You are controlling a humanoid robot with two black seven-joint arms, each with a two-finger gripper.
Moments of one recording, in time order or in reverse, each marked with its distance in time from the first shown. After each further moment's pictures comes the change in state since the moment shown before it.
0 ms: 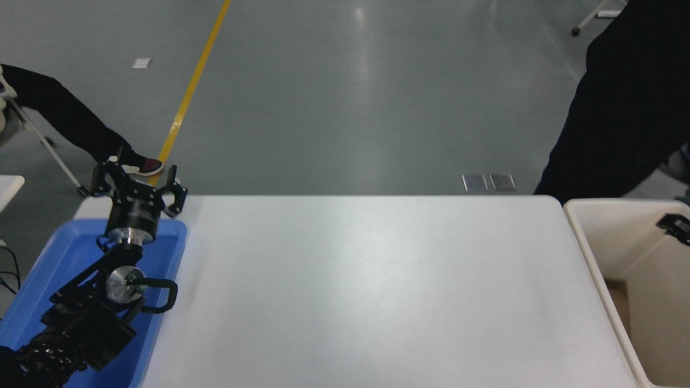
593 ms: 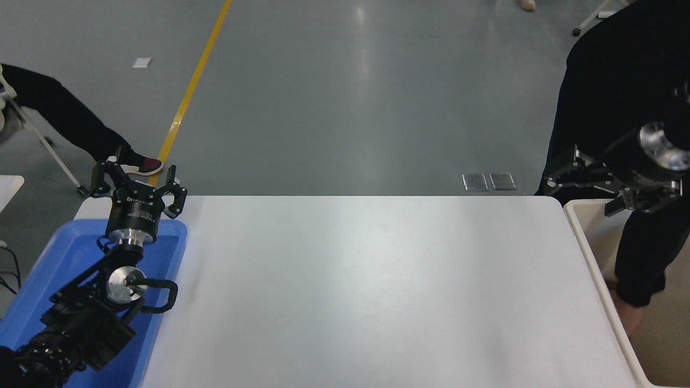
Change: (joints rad) left arm 0.000 0.000 0.000 0.001 -0.001 0.000 0.000; right arm 0.647 0.306 -0.044 0.202 -0.001 0.676 -0.002
